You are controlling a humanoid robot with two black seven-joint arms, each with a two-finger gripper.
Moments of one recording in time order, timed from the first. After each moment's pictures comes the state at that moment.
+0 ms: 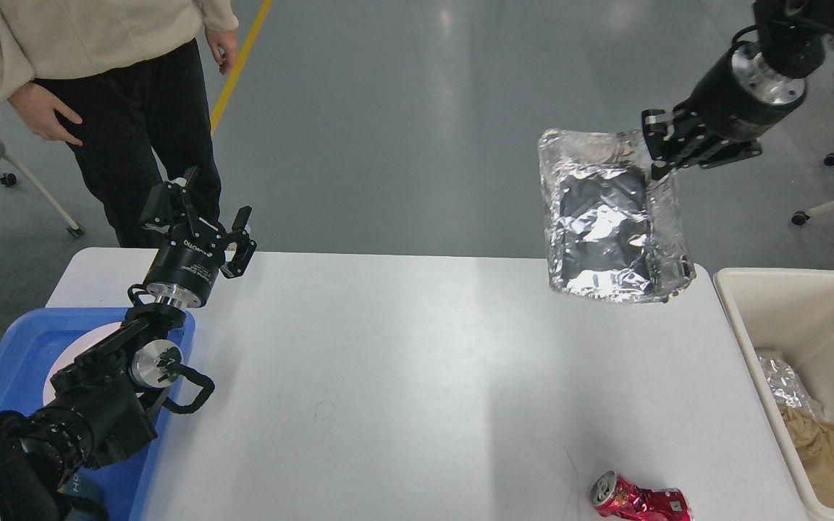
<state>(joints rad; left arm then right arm) -0.78 0.12 -0.53 -0.24 -0.05 -0.56 -0.65 1.95 -0.36 -1.20 0.71 -0.13 0.96 -0.01</state>
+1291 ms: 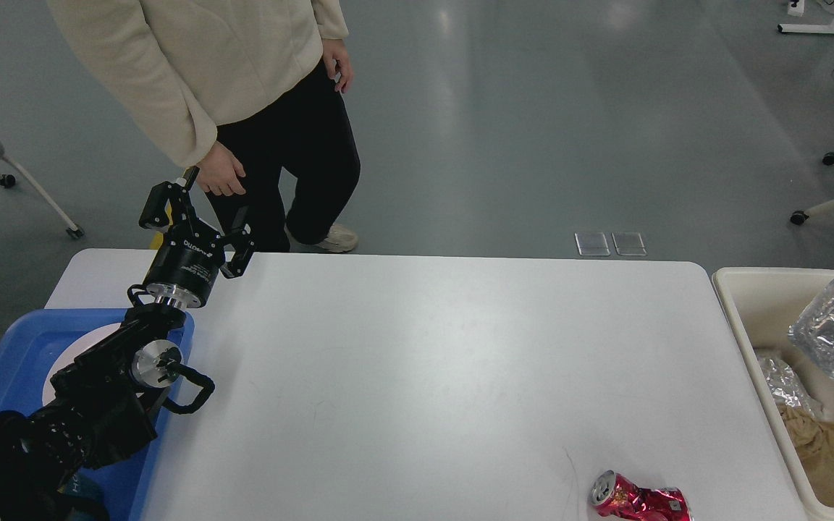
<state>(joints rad) -0.78 0.12 -0.53 -0.24 -0.05 -0.56 -0.65 1.04 -0.76 -1.00 0.42 0.02 0.07 0.00</state>
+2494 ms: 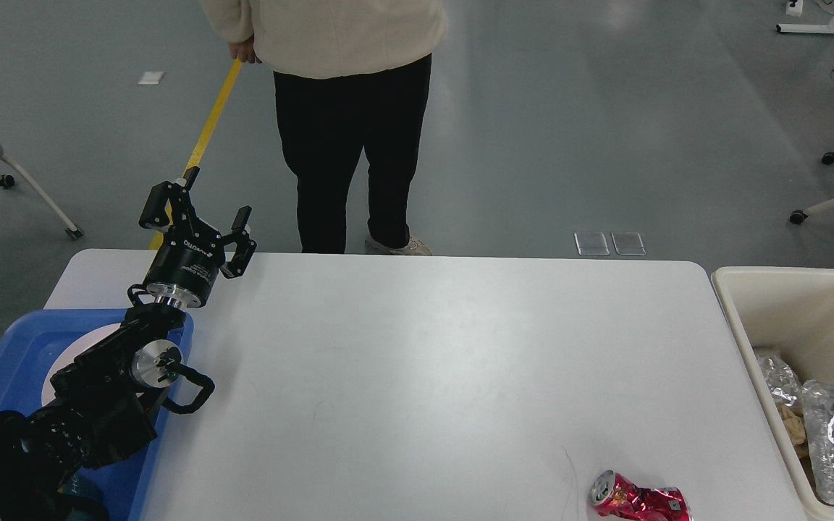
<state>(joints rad) -0.78 0.12 -0.53 -0.24 -0.05 -0.56 -0.65 1.40 -0.84 -1.21 0.59 -0.10 0.46 0.00</state>
